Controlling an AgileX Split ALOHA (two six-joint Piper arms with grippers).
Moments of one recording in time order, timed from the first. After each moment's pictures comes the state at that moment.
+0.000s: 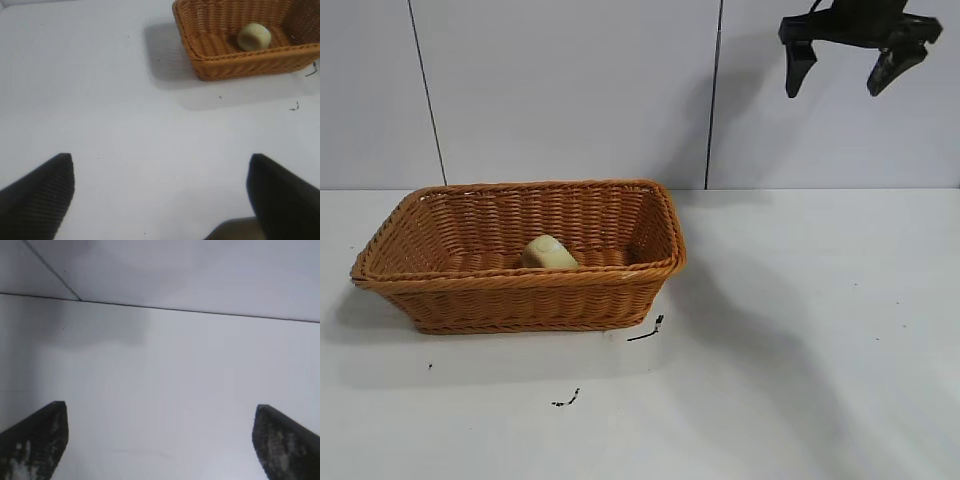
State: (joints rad) left arm -0.04 -0.01 -0.50 0.00 1.07 0.07; right arm 0.03 2.32 -2.41 -0.02 1.21 0.05
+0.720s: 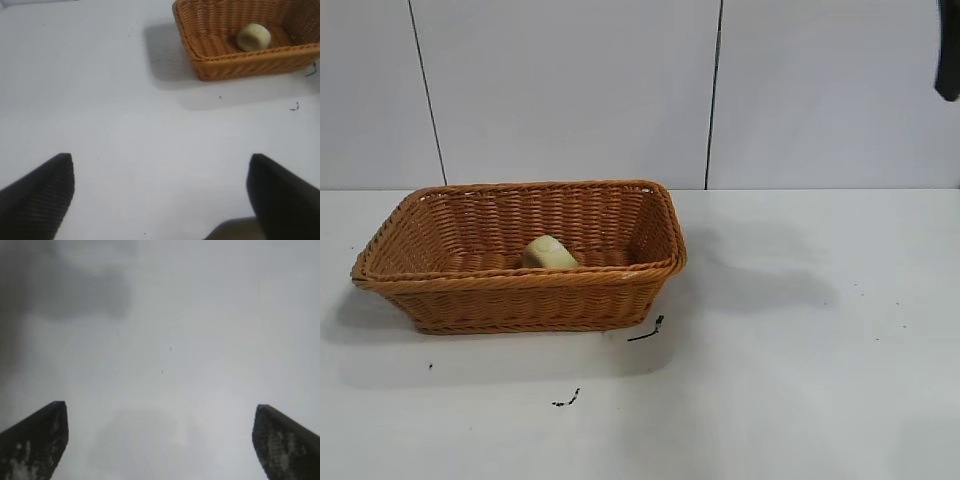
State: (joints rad) left arm -0.04 -0.01 -0.50 0.00 1.07 0.07; right arm 0.02 1.41 -1.29 -0.02 1.21 0.05
